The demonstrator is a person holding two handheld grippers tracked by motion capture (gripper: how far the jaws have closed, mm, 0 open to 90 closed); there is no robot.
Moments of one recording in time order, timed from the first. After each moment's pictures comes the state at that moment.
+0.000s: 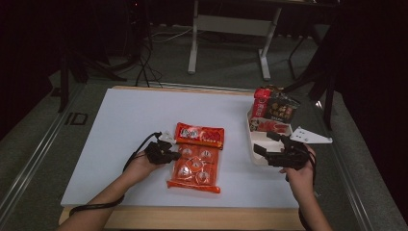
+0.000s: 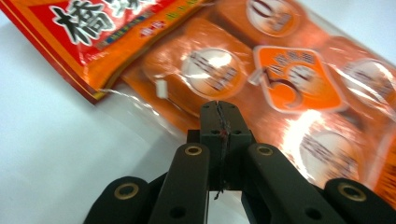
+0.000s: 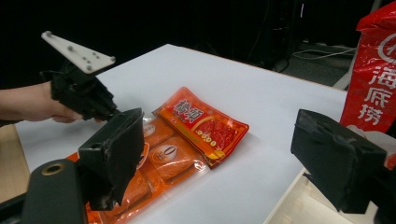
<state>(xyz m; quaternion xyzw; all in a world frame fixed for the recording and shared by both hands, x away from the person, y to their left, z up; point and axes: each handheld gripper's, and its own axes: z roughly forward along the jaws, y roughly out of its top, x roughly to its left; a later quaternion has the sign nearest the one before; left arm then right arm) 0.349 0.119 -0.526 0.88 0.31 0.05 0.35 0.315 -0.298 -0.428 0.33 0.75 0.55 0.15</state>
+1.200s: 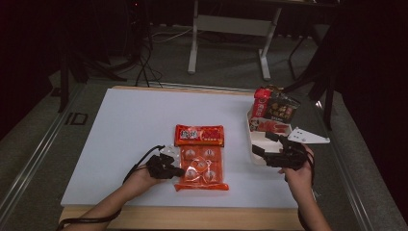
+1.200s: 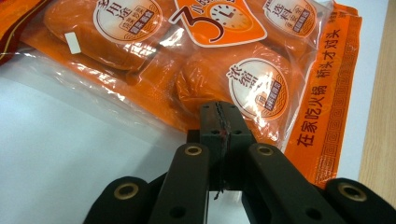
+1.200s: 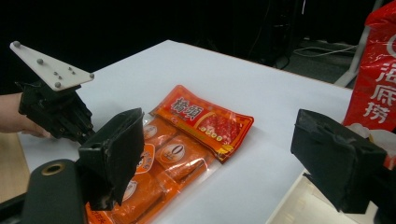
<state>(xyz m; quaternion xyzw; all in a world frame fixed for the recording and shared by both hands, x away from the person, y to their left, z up) 0.316 0.107 -0.534 0.89 0.28 -0.01 0.36 0.315 -0.294 -0.429 0.32 0.76 0.55 0.15</state>
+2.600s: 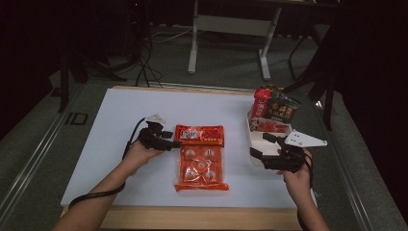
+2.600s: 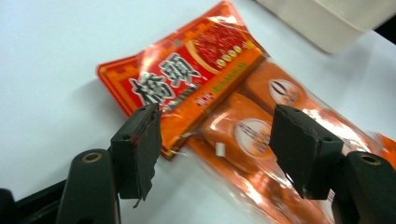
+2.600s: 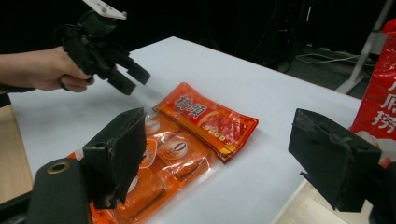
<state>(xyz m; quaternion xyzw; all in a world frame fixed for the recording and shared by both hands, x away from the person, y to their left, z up) 0.387 0.144 -0.503 0.82 0.38 0.03 0.44 0.309 -0.288 -0.431 0.30 0.77 0.54 0.16</state>
